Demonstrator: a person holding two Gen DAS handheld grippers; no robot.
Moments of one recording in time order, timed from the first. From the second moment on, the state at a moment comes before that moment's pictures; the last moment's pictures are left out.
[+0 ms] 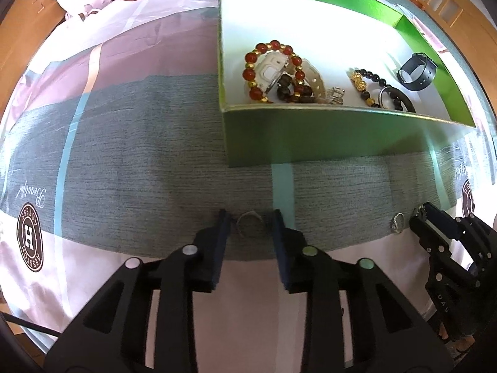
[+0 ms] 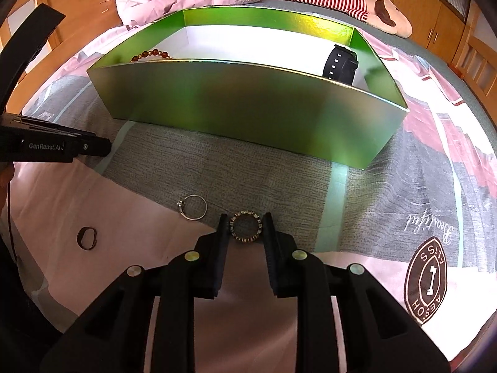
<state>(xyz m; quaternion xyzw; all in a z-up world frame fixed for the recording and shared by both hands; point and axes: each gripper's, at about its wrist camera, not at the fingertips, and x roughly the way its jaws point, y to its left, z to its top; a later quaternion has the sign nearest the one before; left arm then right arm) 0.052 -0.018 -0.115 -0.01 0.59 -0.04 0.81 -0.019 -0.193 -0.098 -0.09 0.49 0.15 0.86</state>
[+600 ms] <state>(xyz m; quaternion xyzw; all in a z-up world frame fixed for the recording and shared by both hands) 0.041 -0.059 -0.111 0.02 0.58 -0.06 0.81 -0.022 -0.194 -0.096 -0.08 0.48 0.14 0.86</state>
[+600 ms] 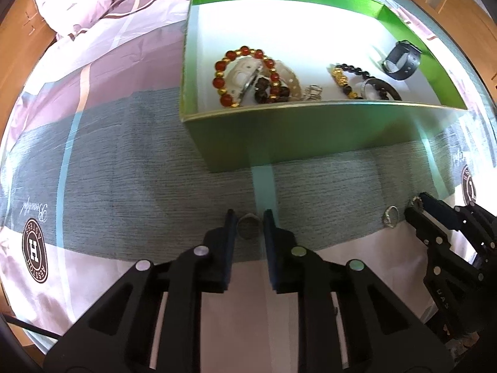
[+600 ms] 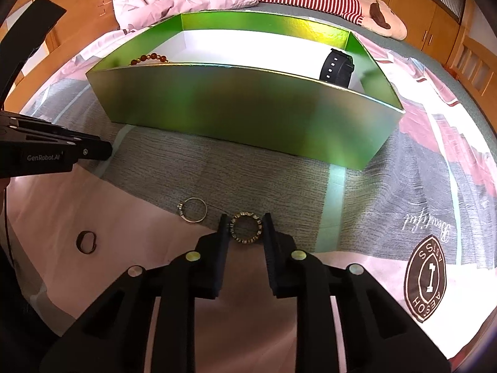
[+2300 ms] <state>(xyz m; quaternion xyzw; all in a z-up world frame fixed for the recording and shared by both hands) 0.033 -0.059 -0.099 0.04 0.56 -0.07 0.82 -0.032 -0.192 -0.085 -0.08 0.48 0.16 0.86</state>
